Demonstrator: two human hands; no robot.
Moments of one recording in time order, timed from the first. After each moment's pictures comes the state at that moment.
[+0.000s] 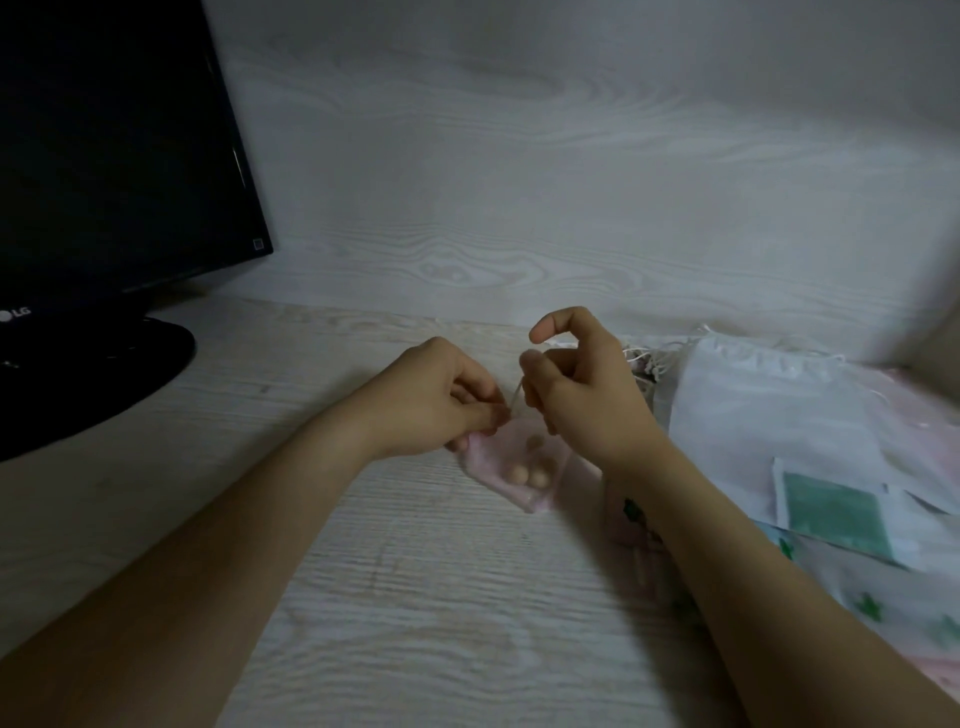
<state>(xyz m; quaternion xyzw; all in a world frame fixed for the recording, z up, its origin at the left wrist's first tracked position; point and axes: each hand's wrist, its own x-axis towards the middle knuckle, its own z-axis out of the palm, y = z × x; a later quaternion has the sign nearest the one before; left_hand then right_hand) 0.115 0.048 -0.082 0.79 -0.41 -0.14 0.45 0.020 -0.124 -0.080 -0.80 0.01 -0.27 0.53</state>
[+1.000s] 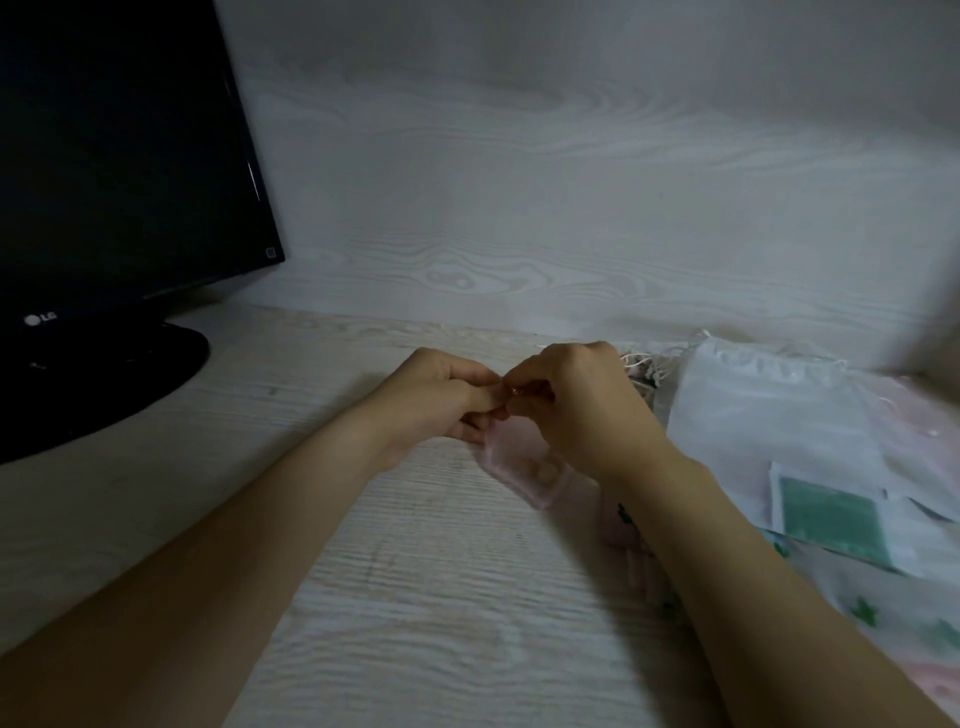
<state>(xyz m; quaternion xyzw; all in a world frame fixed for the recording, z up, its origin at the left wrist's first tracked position) 0.112 0.033 -0.091 0.73 -0.29 -0.21 0.58 0.019 -0.133 -0.074 -0.94 -0.10 -0.30 0.14</state>
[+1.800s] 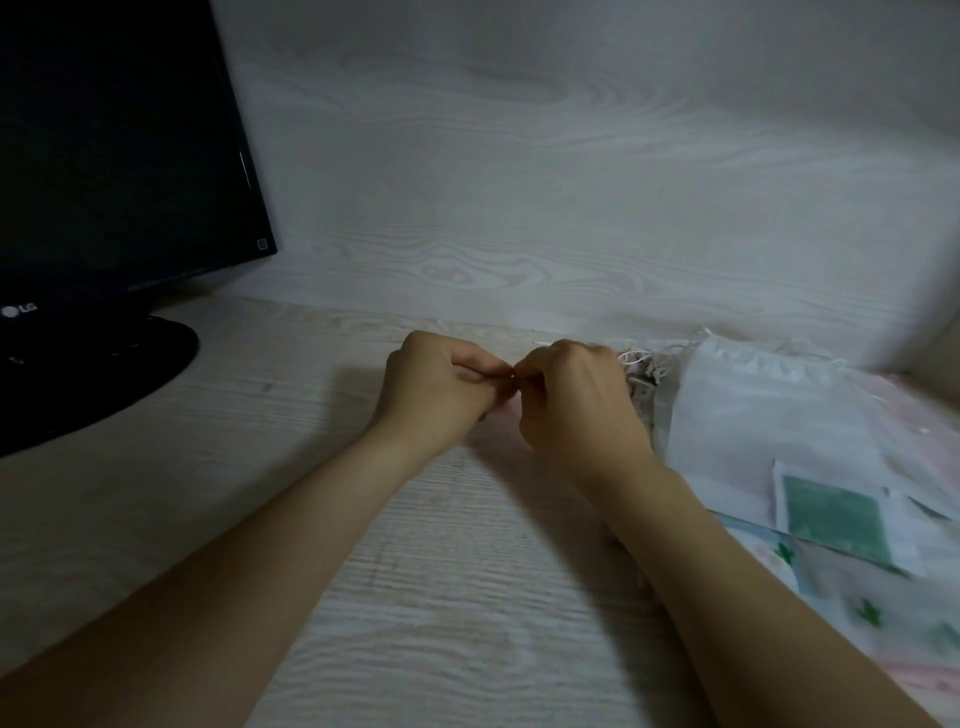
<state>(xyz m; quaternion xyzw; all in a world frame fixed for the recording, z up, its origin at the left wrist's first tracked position) 0.100 0.021 -0.096 0.74 -0.23 -0.03 0.63 0.030 -0.120 -0.086 -0.93 0.01 -0.34 0.11</state>
